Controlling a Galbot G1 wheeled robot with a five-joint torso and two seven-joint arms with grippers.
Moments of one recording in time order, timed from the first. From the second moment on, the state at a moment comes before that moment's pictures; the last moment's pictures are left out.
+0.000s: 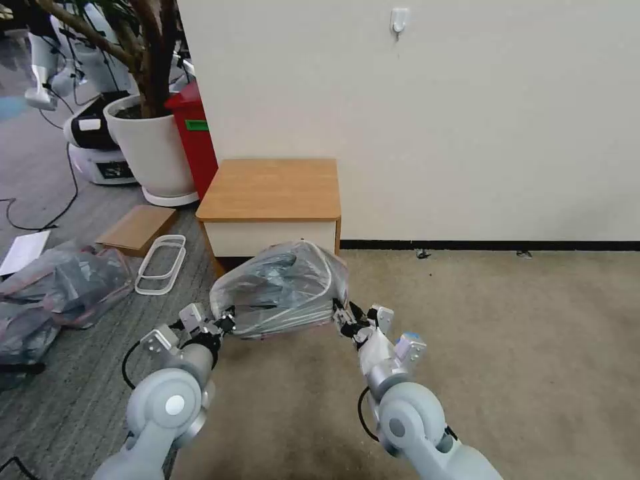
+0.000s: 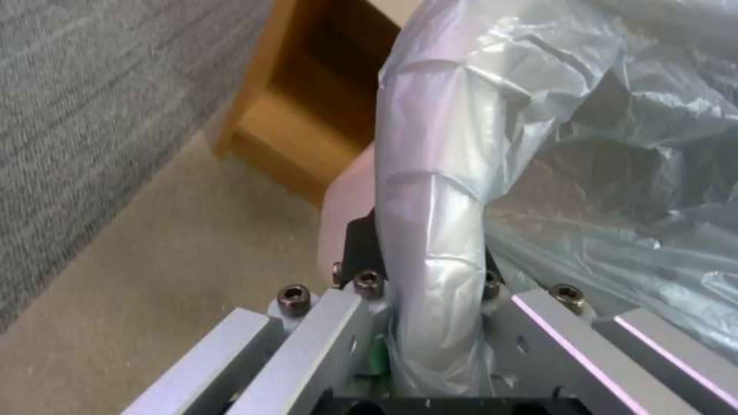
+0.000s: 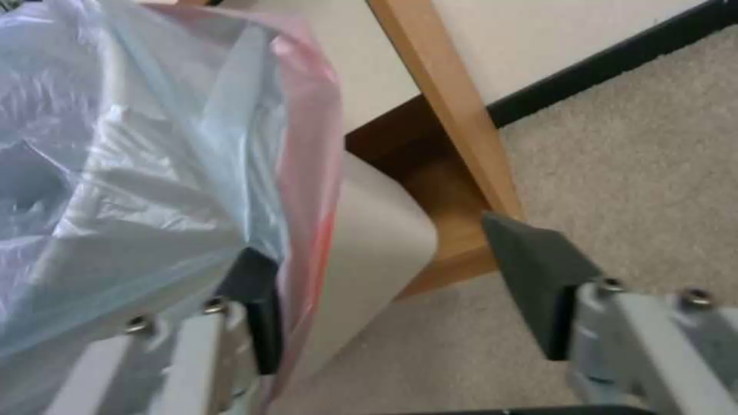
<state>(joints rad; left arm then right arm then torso) 1.36 -1.19 -0.48 -2.09 -1.16 0.36 -0.60 -1.26 1.27 0.01 1.95 0.77 -0.11 0.43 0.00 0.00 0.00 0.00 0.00</state>
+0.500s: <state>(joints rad) 1.34 -1.18 -0.48 -2.06 -1.16 0.35 -0.60 -1.28 1.26 0.00 2.00 0.77 -0.06 0.35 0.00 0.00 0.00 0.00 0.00</state>
